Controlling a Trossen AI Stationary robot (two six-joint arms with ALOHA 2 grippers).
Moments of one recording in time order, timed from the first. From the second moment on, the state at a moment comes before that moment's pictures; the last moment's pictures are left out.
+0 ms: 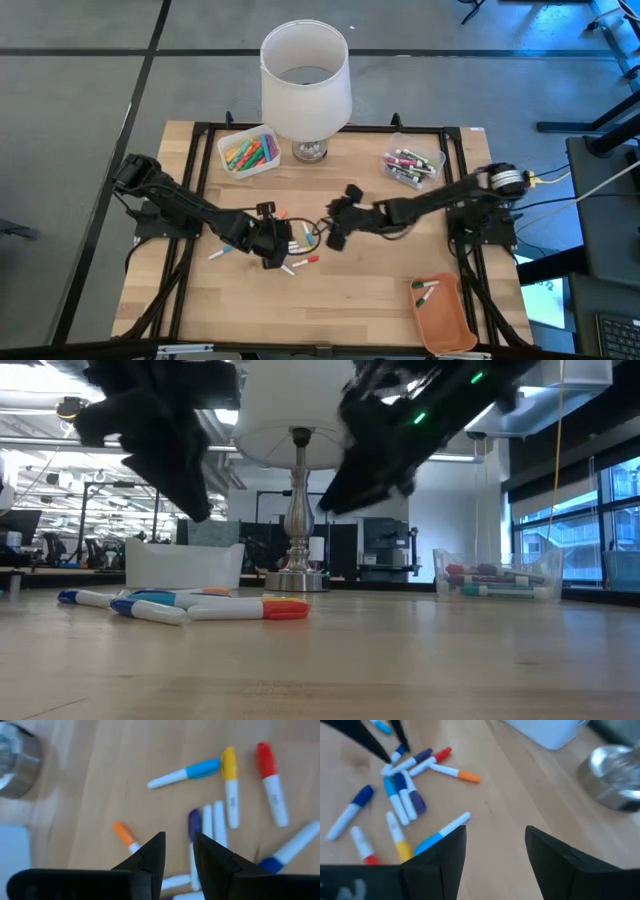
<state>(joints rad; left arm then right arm) -0.38 1.55 1.00 -0.69 -0.49 -0.44 0.17 1.70 1.01 0.00 0.47 0.27</state>
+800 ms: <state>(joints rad) -0.41 1.55 1.00 -0.84 -0.64 -0.56 0.13 2.10 1.28 -0.06 0.26 0.31</state>
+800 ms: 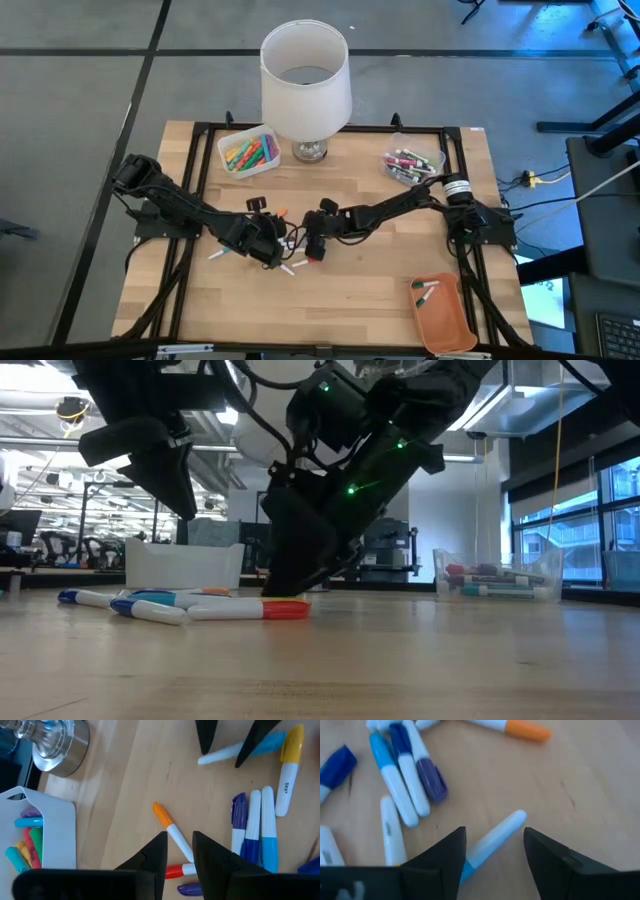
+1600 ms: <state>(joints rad) -0.37 1.55 1.00 -0.80 -0.66 -0.47 0.12 1.98 1.28 -0.56 0.06 0.28</state>
